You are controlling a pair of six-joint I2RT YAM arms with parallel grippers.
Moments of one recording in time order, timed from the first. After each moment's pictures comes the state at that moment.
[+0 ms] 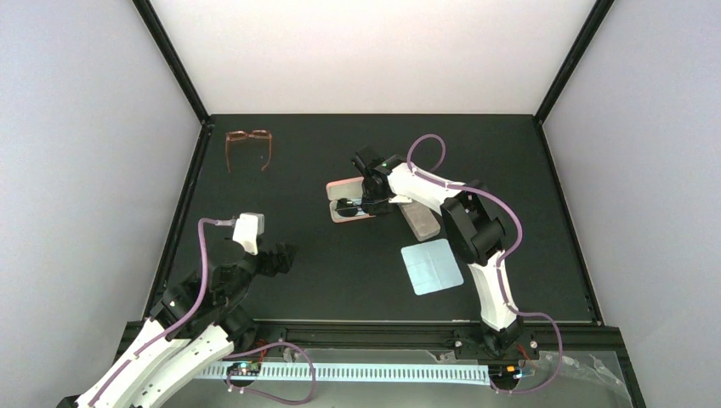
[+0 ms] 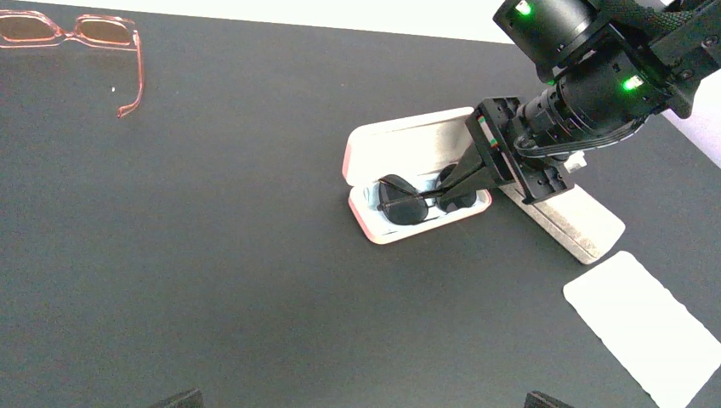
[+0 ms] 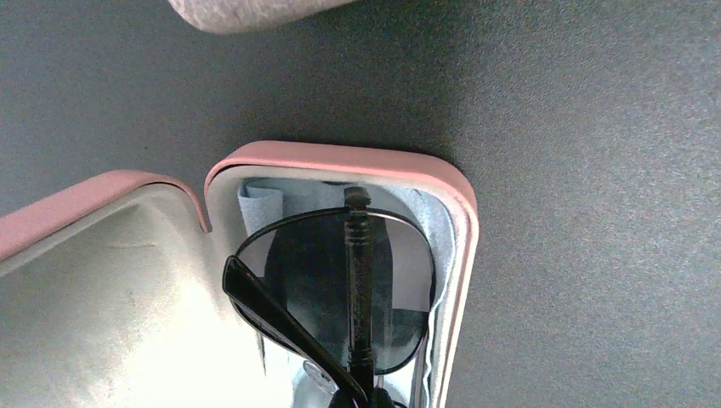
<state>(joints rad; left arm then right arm) -0.70 0.35 0.62 -0.72 -0.28 -0.43 0.68 2.16 1.67 -0.79 0.05 2.07</state>
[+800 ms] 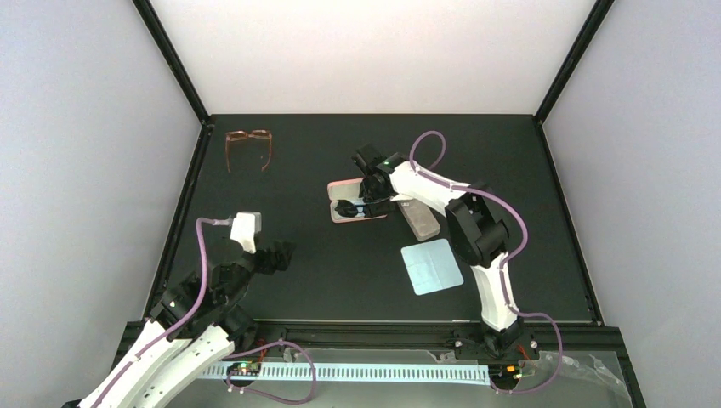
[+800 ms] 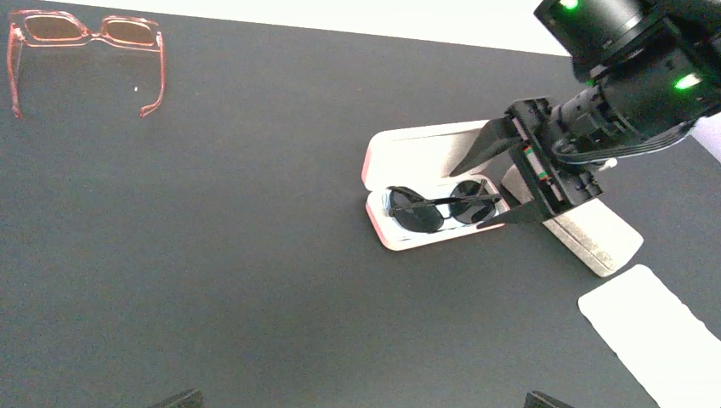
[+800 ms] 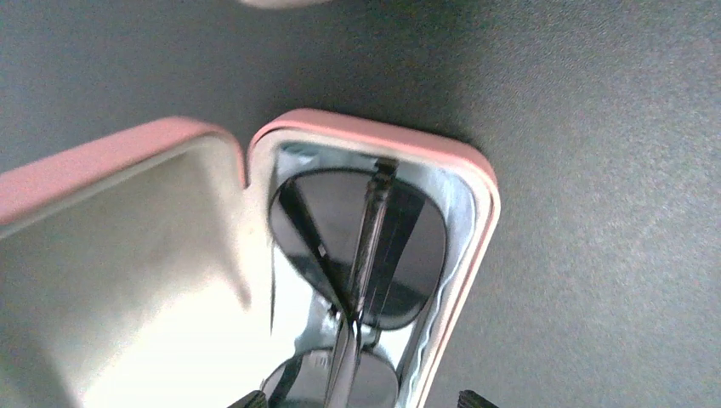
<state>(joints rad) -0.66 0.35 0.62 -0.72 -0.28 -0.43 0.68 2.13 1.67 -0.82 0.03 2.00</state>
